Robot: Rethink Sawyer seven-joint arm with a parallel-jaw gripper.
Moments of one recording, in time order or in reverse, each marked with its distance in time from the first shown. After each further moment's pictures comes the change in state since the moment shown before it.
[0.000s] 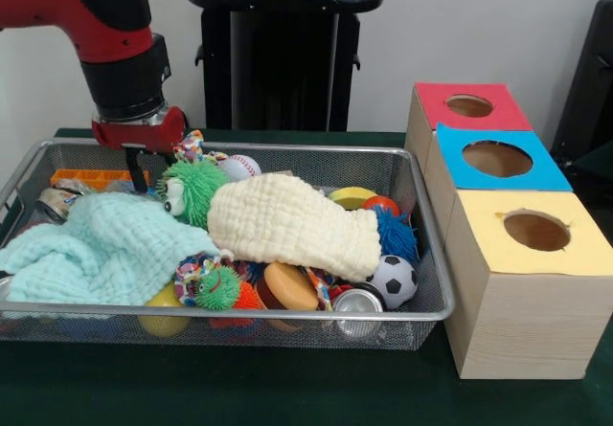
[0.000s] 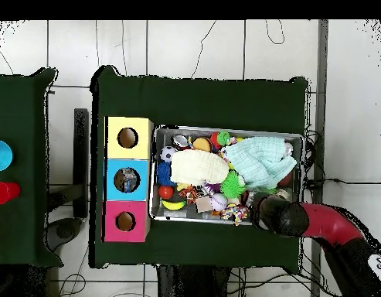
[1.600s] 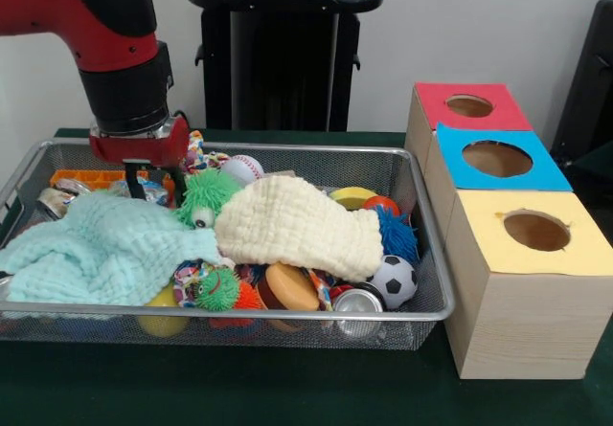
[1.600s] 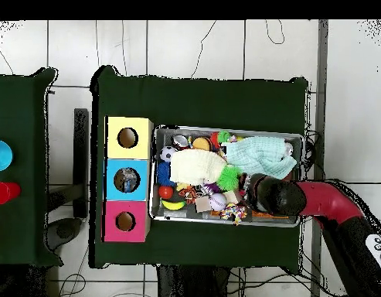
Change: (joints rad) arm 0.028 0.006 0.102 -0.100 -0.034 0.110 0.000
